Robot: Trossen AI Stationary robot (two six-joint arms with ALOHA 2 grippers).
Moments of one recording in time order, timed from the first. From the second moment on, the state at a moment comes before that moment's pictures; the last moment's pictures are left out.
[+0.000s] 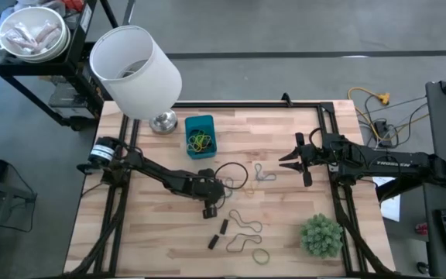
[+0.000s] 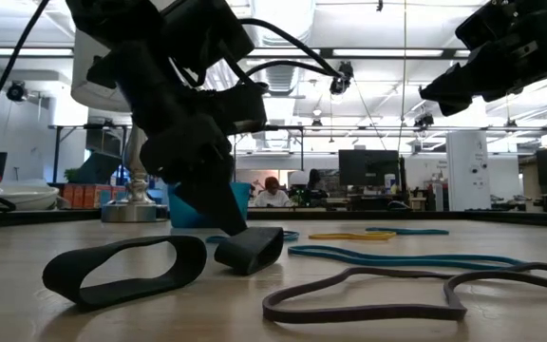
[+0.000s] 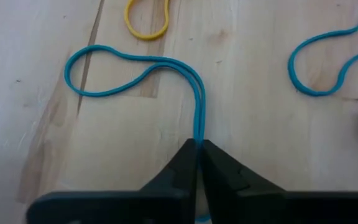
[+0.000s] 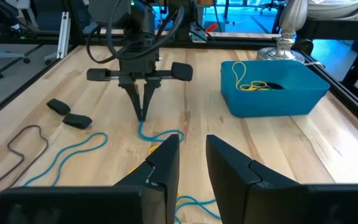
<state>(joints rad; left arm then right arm) -0.23 1.84 0.97 -0.12 -0.16 -0.30 -0.21 0.54 0.27 -0.02 -0.27 -0.05</state>
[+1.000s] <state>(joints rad) -0.34 1.62 1.00 -0.33 -0.66 -0.28 -0.21 0.54 0.27 -0.02 -0.27 -0.05</state>
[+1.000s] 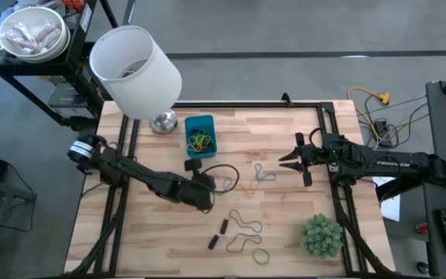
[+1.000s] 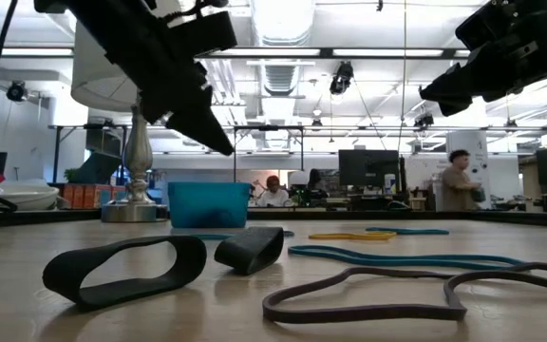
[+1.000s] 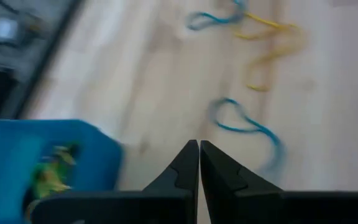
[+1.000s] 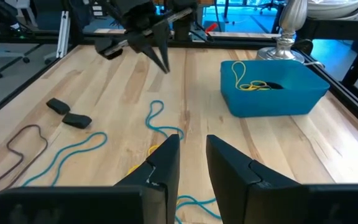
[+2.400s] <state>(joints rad) -0.13 1.82 1.11 -0.39 -0.05 -0.14 -0.21 0.54 0.27 -0.02 -0.27 -0.06</state>
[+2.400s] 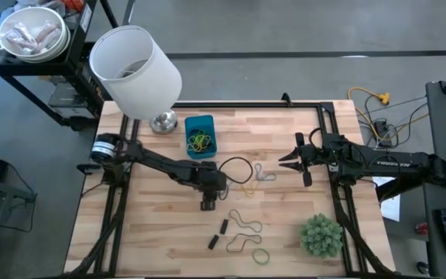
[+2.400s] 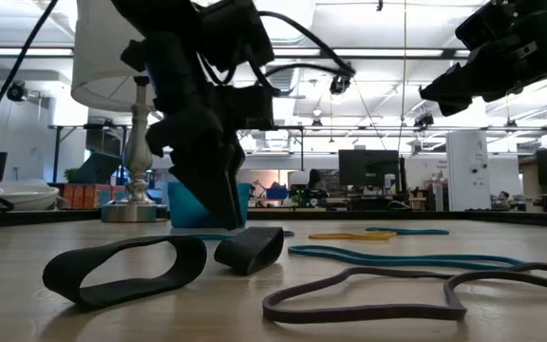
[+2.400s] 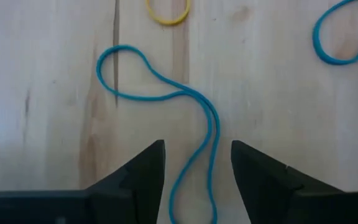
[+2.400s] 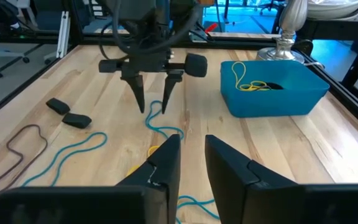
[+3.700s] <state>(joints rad) -0.10 1.99 1.31 -0.66 0.06 -0.18 -0.21 0.55 0.27 -0.02 -0.27 -0.06</state>
